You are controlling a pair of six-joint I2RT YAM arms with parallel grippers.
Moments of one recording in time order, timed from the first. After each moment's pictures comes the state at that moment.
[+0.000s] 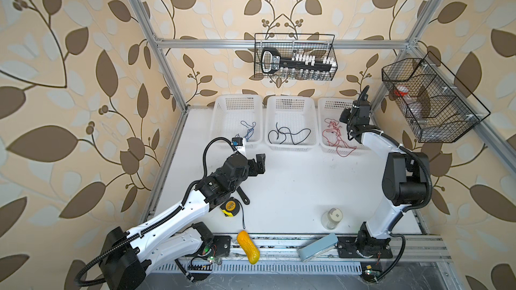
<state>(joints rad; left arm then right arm) -0.71 0.96 0.68 -0.19 -0.30 -0.60 -0.02 1.81 1.30 0.04 0.26 0.27</state>
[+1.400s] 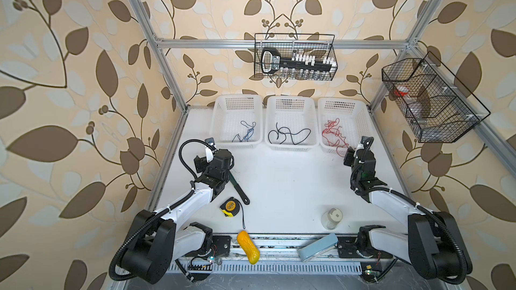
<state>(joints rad) -0.30 1.17 0.48 0.15 -0.76 -0.27 0.09 1.20 0.41 0.43 0.49 0.10</state>
